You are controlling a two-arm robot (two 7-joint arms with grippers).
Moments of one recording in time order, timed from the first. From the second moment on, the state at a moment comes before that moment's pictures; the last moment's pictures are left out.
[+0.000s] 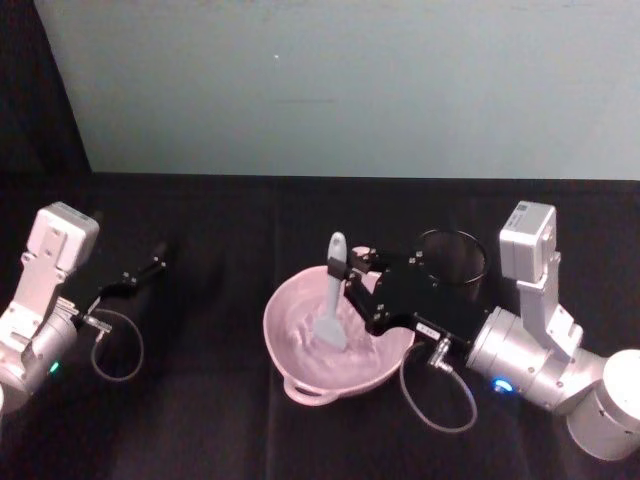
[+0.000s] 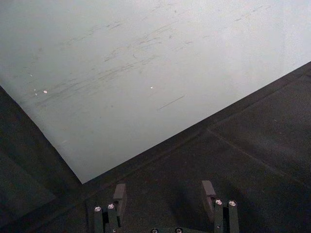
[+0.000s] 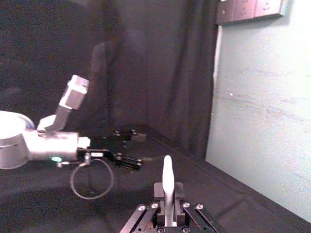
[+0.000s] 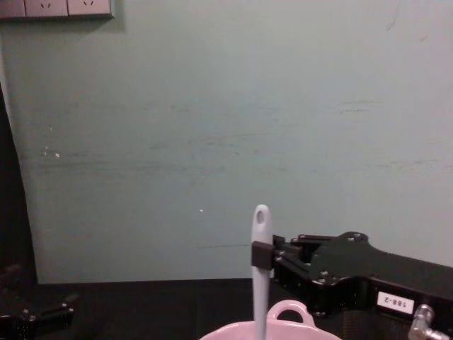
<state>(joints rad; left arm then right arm) -0.20 0.60 0.45 -1.41 -0.25 -0.12 0.03 0.22 0.44 -0.46 -1.54 0.40 -0.17 0.57</state>
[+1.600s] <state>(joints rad) -0.20 0.60 0.45 -1.41 -0.25 -0.12 0.03 0.27 0.40 -0.40 -1.44 0.44 -0.15 0.52</state>
